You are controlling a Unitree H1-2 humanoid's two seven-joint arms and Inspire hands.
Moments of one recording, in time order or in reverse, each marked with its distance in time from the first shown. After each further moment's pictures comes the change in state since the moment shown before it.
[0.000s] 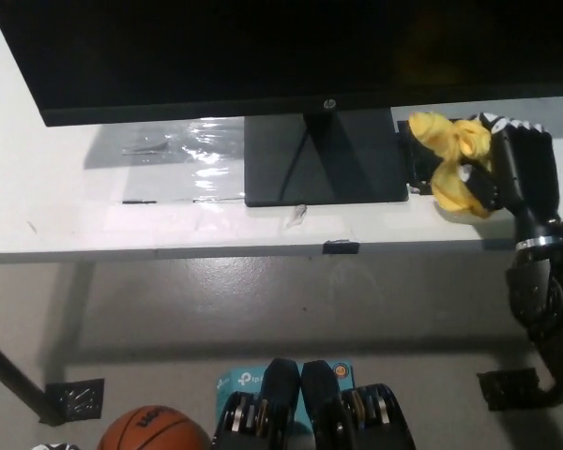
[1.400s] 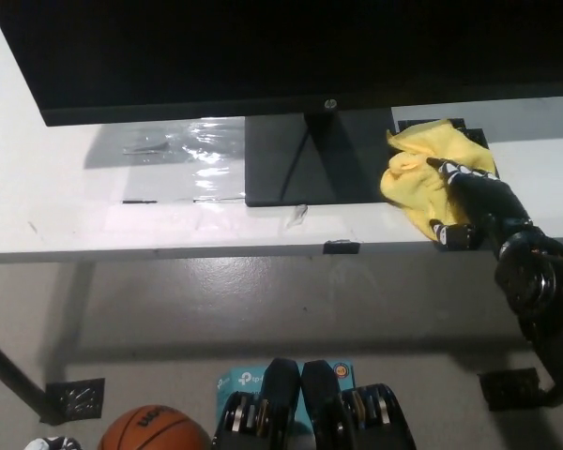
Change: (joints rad) left_arm -0.014 -0.008 0.015 -0.001 0.000 0.012 0.000; right_arm 0.039 -0.021 0.045 -0.373 -0.002 0.450 0.770
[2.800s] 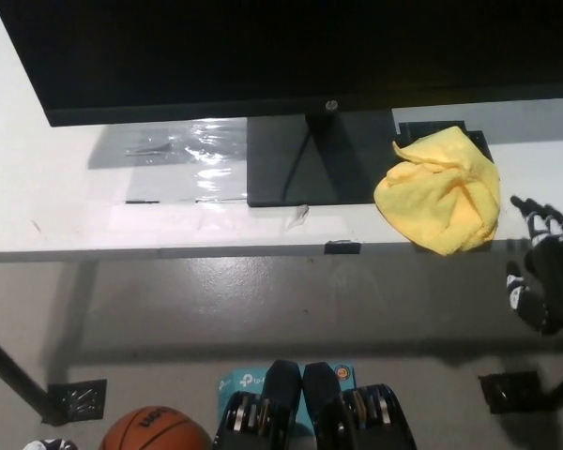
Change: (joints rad) left_arm 0.014 0.001 0.007 -0.007 0.006 -0.011 0.001; right_arm 0.468 0.090 -0.253 -0.629 -0.307 0.060 0.063
